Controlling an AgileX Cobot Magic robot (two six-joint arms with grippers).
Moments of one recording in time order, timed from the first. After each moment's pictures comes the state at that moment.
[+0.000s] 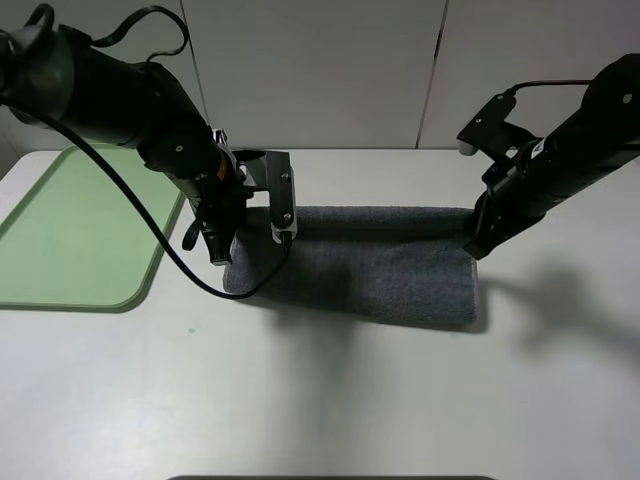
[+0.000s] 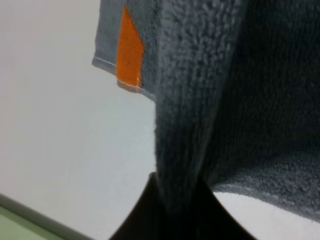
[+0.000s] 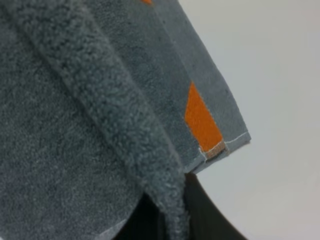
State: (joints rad) left arm -0.60 1.92 -1.11 0.55 0.34 0.47; right arm 0.25 1.64 -0.87 0.13 0.41 -0.68
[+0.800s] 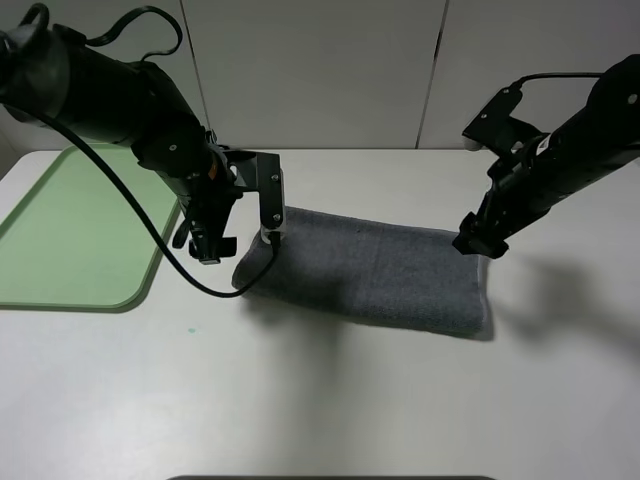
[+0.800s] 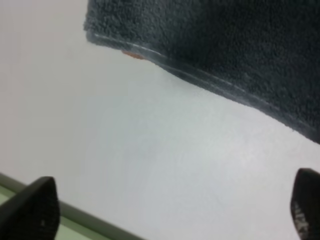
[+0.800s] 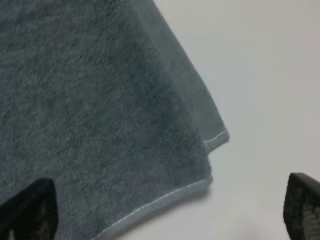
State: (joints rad) left arm -0.58 1.92 -1.11 0.57 0.36 0.47; right arm 0.23 1.64 -0.87 0.10 0.37 -0.68
